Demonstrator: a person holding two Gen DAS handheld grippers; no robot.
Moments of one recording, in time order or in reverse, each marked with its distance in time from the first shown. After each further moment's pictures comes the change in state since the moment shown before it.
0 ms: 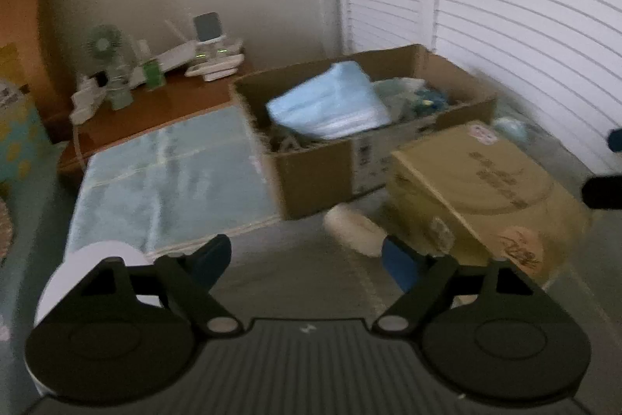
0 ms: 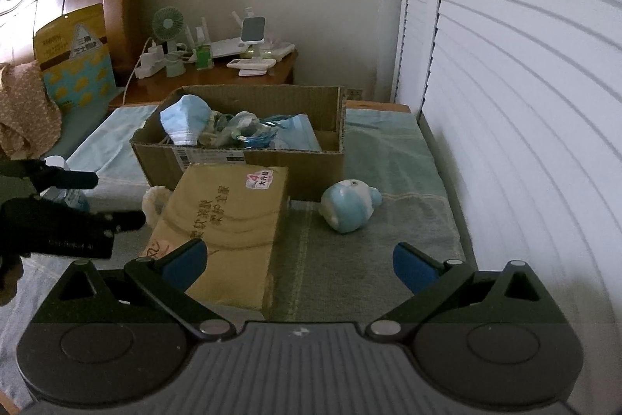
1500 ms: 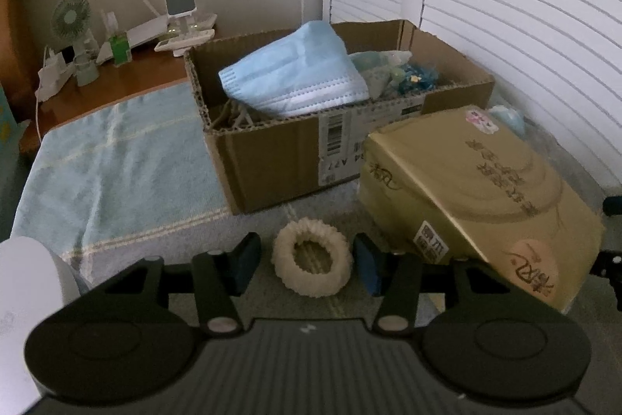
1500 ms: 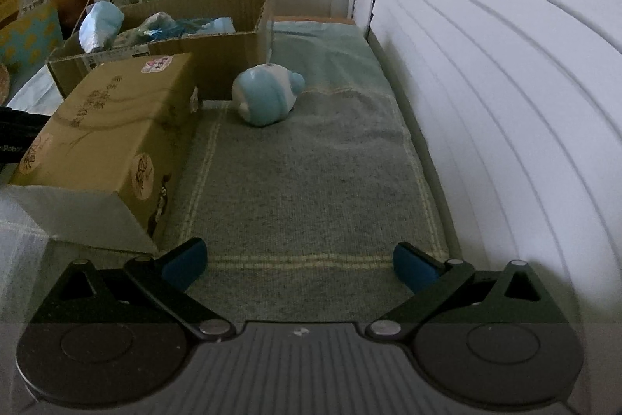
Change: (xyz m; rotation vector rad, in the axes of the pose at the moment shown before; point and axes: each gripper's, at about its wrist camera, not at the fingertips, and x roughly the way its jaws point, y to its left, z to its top) left arm 0.043 -0.010 0.000 -0.034 0.051 -0.108; right arm 0.046 -0.045 -0.055 0.043 0.147 -0.119
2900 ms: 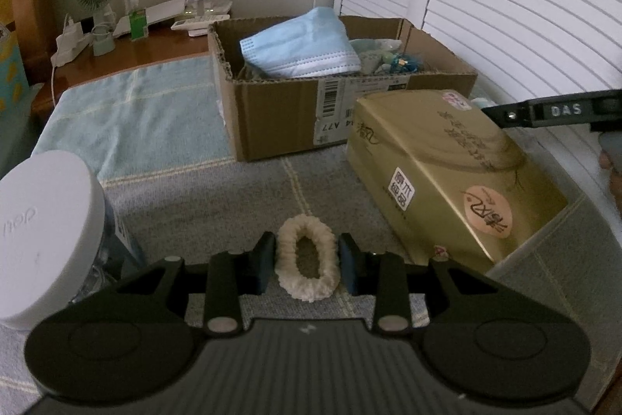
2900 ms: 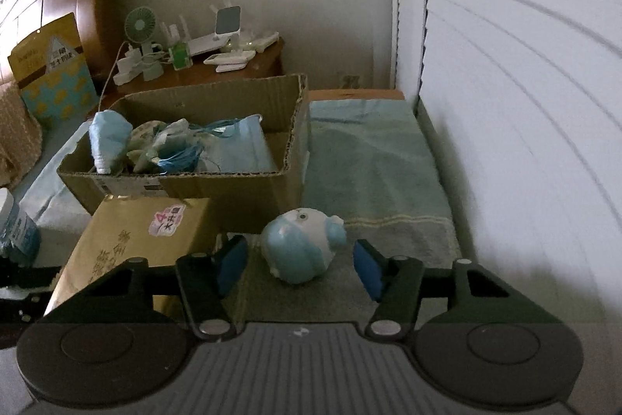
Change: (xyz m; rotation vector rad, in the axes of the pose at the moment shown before) left arm -0.031 -0.002 -0.028 -0.087 0.008 -0.011; right arm 0.032 -0.006 0.090 0.017 -0.105 0.174
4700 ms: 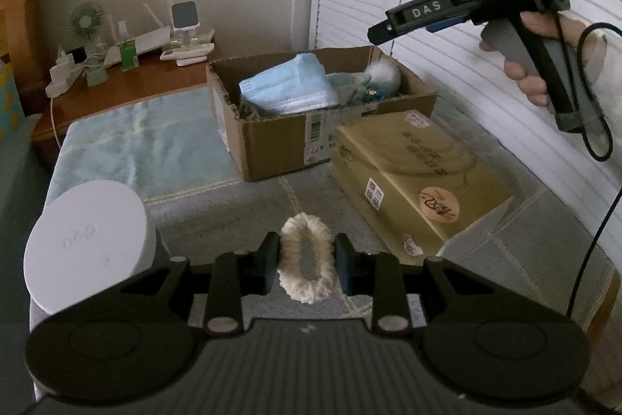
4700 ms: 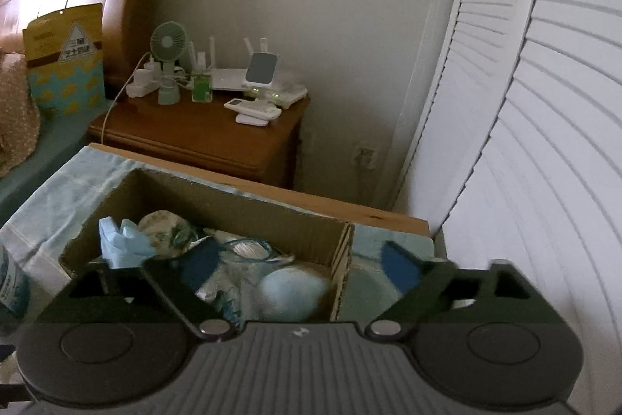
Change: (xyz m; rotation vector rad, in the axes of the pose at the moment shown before) left arm -0.050 0.006 0.000 0.071 -0.048 -0.050; right arm 0.003 0.062 0.093 -0.240 -0.101 -0.063
